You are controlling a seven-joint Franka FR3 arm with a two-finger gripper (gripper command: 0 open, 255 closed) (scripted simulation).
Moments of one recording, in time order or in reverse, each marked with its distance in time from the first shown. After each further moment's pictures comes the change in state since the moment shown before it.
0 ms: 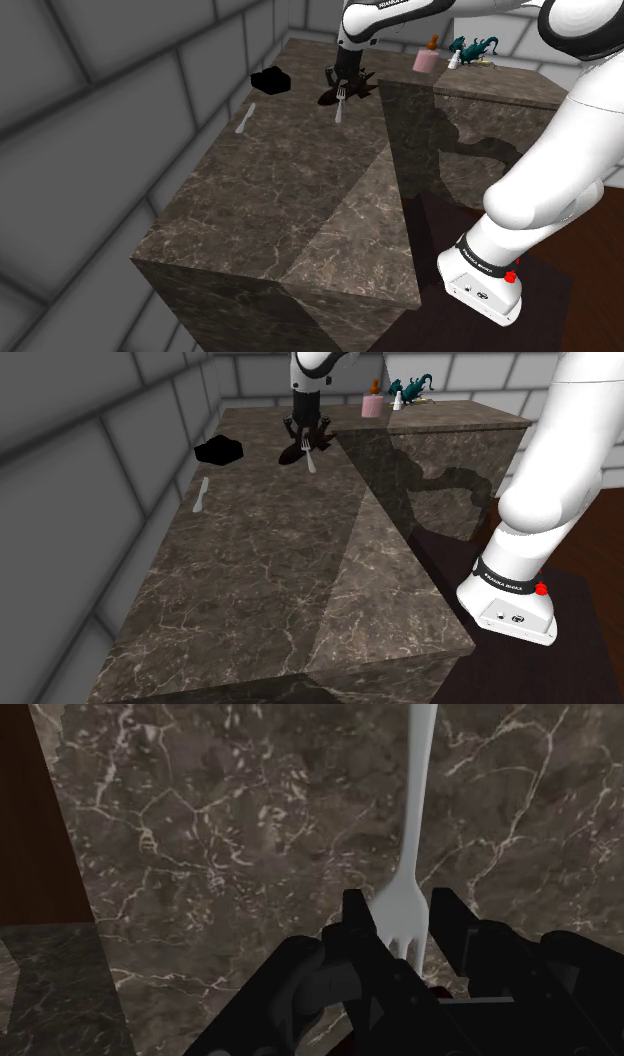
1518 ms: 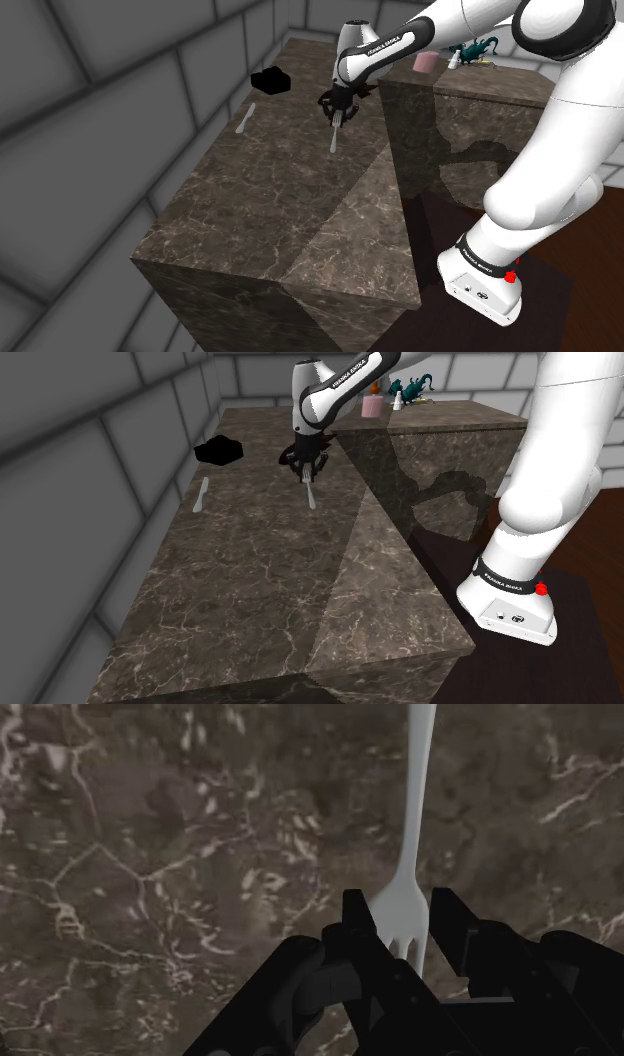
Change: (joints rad) arm 0.011 0.115 -0.016 -0.147 -0.061 0.254 0.047
